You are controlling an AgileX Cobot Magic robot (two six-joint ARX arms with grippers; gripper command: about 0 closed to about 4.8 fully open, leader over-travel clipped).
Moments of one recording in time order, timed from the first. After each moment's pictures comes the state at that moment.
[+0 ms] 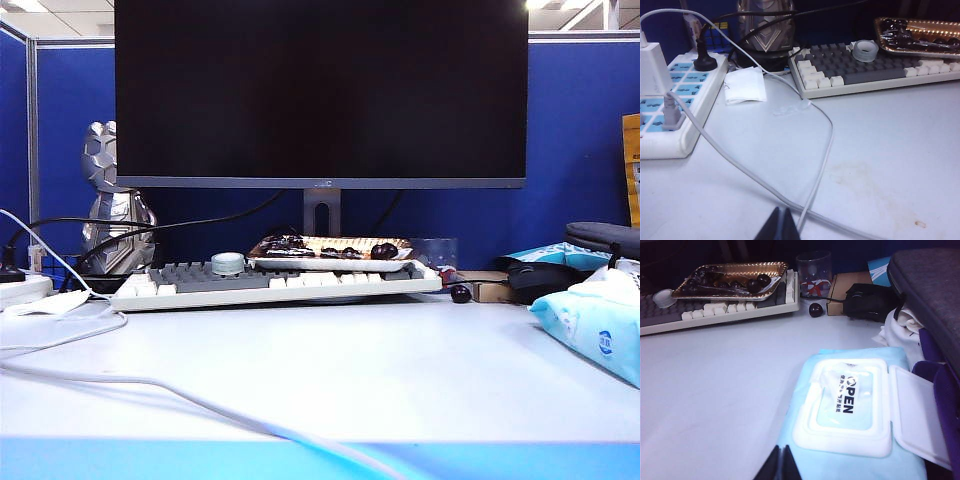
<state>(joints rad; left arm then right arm) -0.08 0.00 0.01 -0.16 -0.01 0.00 0.10 0.00 0.01 -0.16 -0.11 0.13</state>
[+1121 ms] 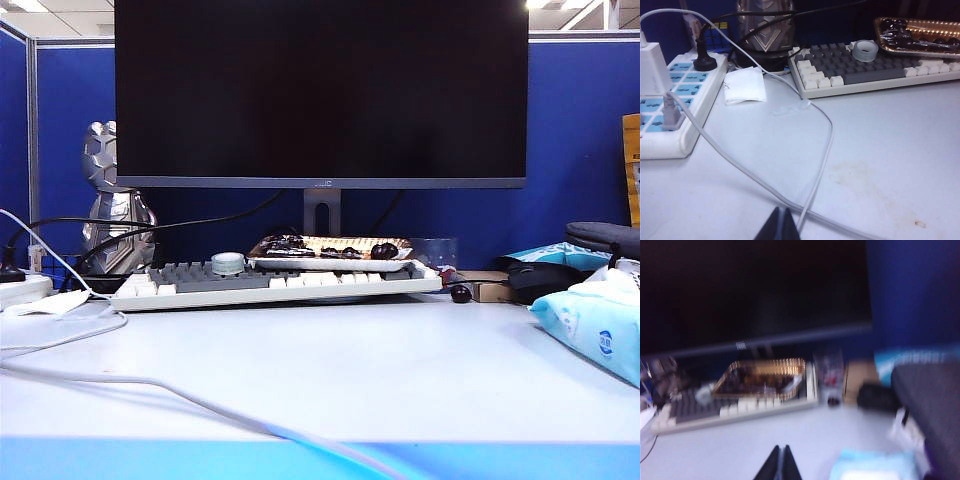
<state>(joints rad) -0.08 0.00 0.01 -0.16 -0.01 0.00 0.10 0.23 0.36 -0.10 -0.10 0.24</state>
